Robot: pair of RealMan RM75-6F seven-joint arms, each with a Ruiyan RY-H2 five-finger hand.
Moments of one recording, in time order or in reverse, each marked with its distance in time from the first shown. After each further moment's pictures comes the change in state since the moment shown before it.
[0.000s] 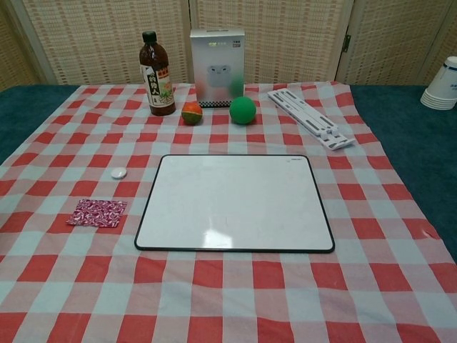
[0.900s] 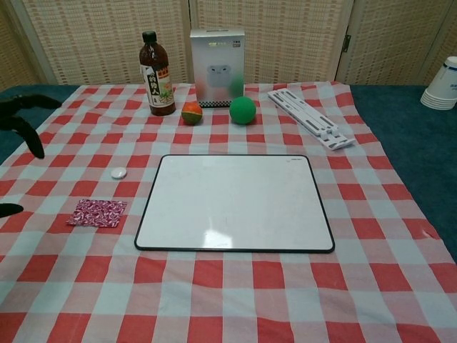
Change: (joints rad) left arm -0.124 -0.119 0.000 -0.106 0.036 -0.151 0.321; right arm -0.003 0.016 -0.002 0.010 -0.001 0.006 0.051
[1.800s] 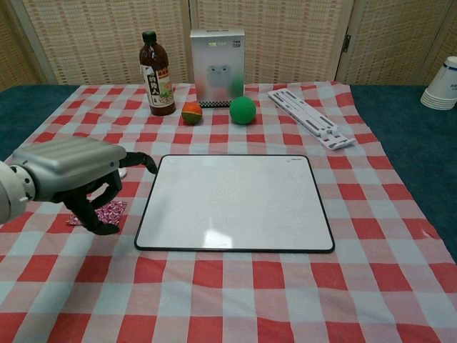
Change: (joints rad) left arm -0.336 -0.215 -0.129 0.101 -0.567 -0.216 0.369; right arm -0.001 0.027 -0.004 0.003 0.005 -0.006 0.039
